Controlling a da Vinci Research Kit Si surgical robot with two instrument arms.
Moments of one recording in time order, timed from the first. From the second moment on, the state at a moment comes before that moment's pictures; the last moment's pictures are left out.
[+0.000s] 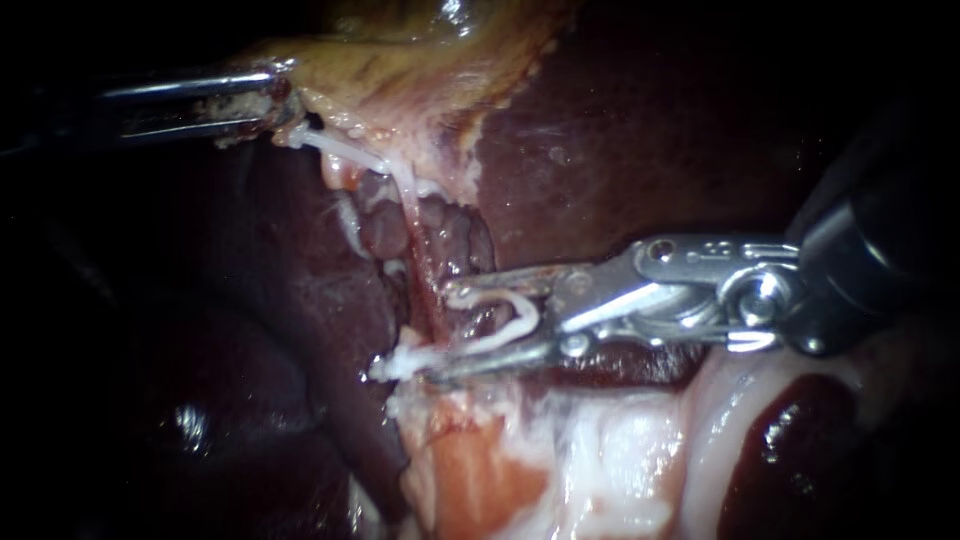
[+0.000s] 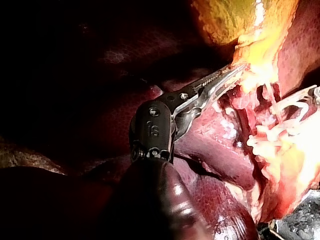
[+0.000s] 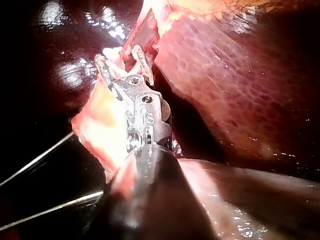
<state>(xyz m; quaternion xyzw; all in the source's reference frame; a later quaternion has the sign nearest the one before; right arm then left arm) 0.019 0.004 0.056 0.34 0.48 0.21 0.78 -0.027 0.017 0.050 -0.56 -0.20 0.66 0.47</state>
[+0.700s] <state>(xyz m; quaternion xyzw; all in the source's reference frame) 0.021 0.003 0.052 0.45 0.54 0.24 0.67 -0.028 0.017 0.050 -0.56 -0.20 0.66 0.47</state>
